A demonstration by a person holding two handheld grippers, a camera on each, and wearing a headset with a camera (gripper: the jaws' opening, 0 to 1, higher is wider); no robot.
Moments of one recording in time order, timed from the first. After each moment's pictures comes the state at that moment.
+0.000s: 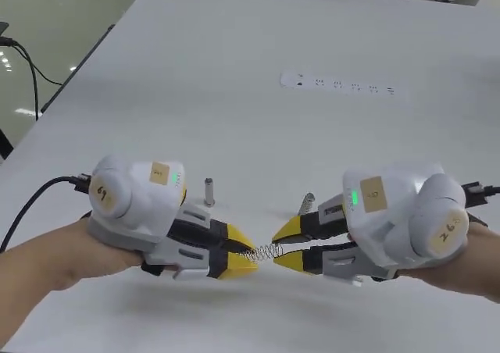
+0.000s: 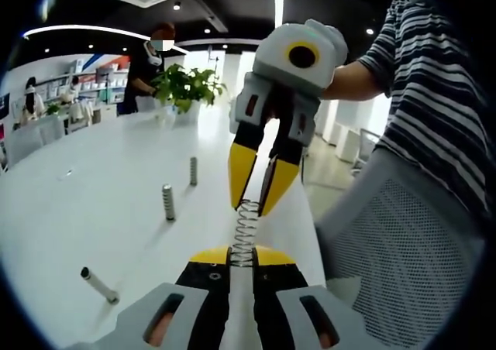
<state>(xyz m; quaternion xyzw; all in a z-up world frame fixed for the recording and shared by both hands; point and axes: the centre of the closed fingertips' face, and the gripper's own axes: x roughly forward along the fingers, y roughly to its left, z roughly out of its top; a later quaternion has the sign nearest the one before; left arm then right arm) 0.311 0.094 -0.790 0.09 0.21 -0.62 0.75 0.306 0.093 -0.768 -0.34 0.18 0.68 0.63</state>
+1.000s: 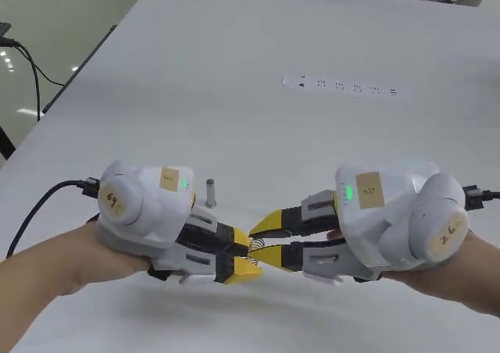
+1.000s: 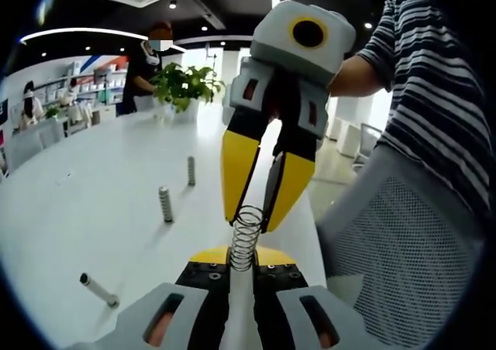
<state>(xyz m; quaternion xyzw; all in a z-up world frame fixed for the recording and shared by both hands) 0.310 0.089 -0.792 0.11 0.21 -0.62 0.75 0.300 0.121 -0.751 -0.31 0.13 0.69 0.65</state>
